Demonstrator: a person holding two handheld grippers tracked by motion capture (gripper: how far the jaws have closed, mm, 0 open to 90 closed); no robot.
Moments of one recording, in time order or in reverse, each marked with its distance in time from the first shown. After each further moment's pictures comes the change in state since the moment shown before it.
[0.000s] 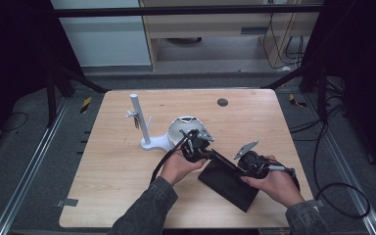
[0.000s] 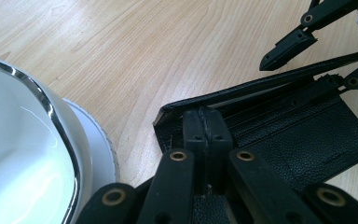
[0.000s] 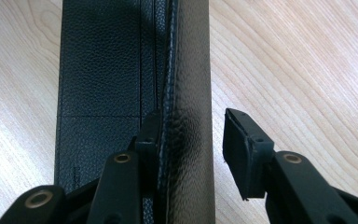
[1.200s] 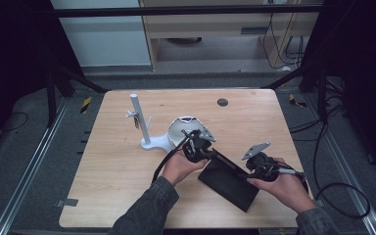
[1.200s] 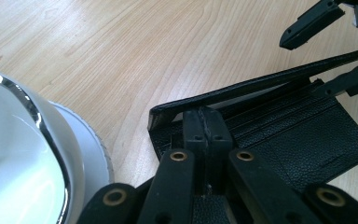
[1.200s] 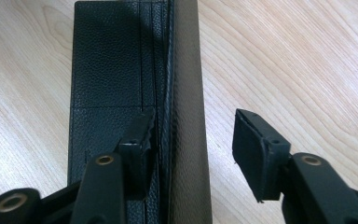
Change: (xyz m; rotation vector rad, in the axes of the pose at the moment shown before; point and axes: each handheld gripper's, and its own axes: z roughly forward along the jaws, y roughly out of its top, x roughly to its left) left arm -0.001 0.003 0.003 0.001 -0.010 0.005; right arm -0.002 -0.013 -0.022 -0.066 -0.001 0.032
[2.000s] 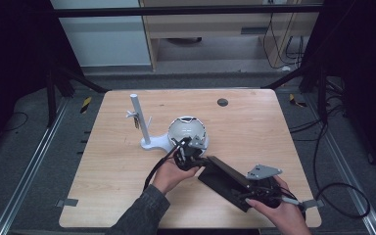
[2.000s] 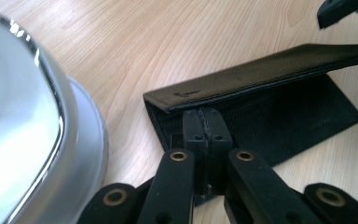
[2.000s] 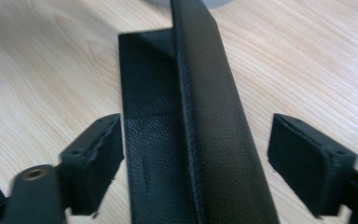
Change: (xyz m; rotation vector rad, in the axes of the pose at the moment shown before) left arm -0.006 -0.025 -0.012 -0.019 -0.015 -0.006; right arm 0.045 -0.039 -0.008 -0.224 -0.048 0.089
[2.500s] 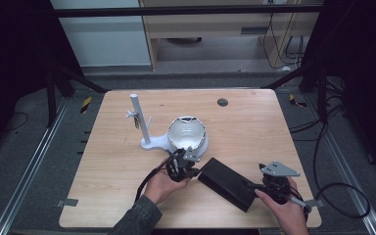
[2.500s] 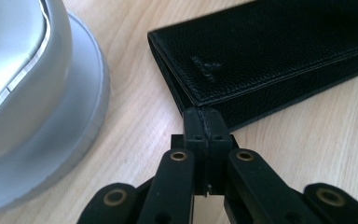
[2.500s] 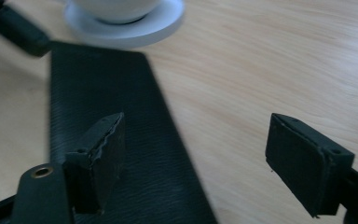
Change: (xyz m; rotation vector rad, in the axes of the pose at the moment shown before) left arm -0.007 -0.038 -0.006 0.084 0.066 0.028; right arm -0.025 -0.024 0.007 -0.203 -0.111 0.141
